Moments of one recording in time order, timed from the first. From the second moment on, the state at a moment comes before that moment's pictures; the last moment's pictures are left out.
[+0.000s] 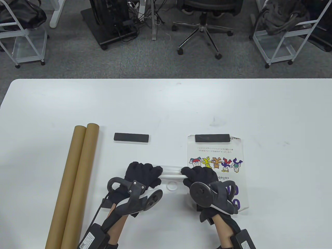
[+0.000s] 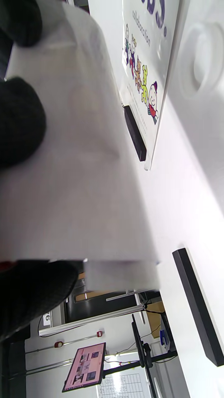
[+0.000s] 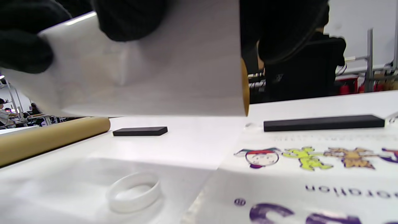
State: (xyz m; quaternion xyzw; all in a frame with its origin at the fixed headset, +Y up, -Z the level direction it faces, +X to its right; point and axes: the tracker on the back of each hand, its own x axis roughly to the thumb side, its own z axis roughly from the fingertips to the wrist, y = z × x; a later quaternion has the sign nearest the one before) left_hand -0.115 -0.670 -0.183 0.13 -0.24 -0.09 0.96; right_hand 0.092 -0.687 -0.179 0.16 -0.04 0.98 0.13
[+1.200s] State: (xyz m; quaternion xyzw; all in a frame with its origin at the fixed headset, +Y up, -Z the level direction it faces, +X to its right) left_hand -0.113 -0.673 -0.183 0.13 -0.22 -0.13 0.96; right_hand 0.091 -0.688 -0.179 0.16 -0.04 0.98 0.13
